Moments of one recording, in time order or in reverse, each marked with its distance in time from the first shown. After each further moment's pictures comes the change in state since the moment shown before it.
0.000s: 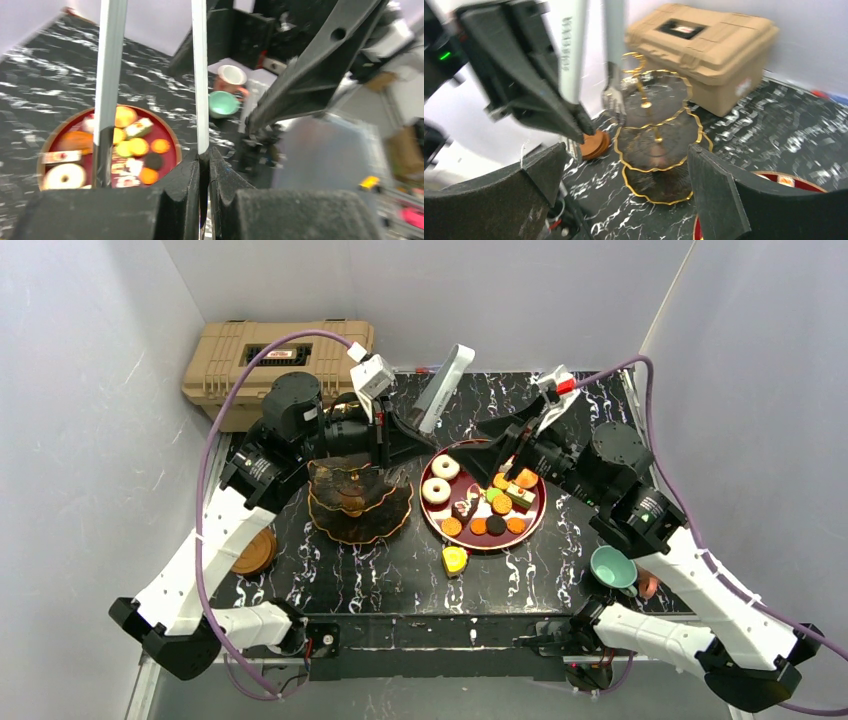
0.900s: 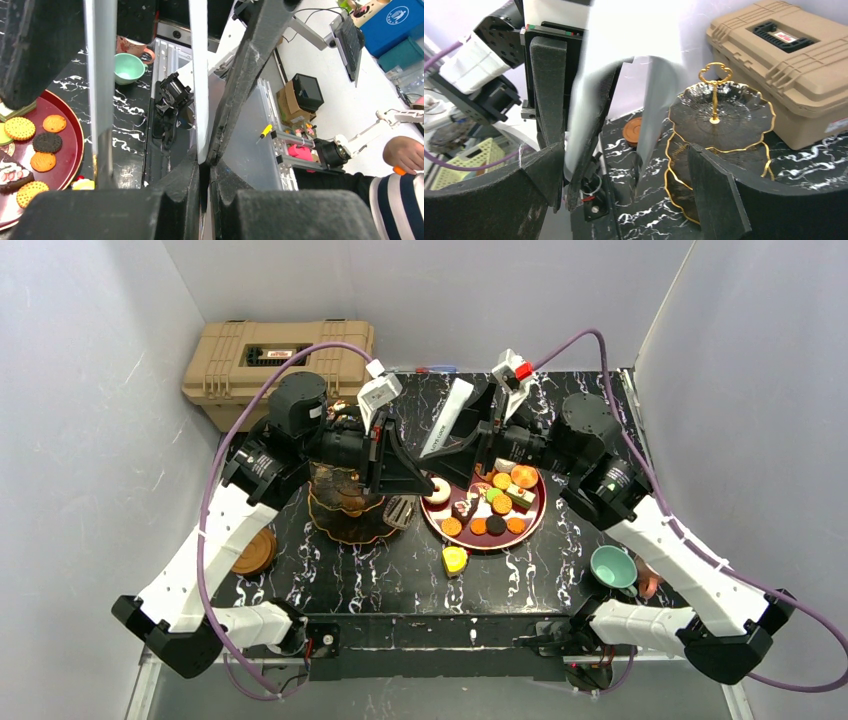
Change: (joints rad) left arm 0.036 0.016 0.011 -0.068 0.471 -0.210; right arm -0.011 0.184 0.100 0.160 -0.466 -0.006
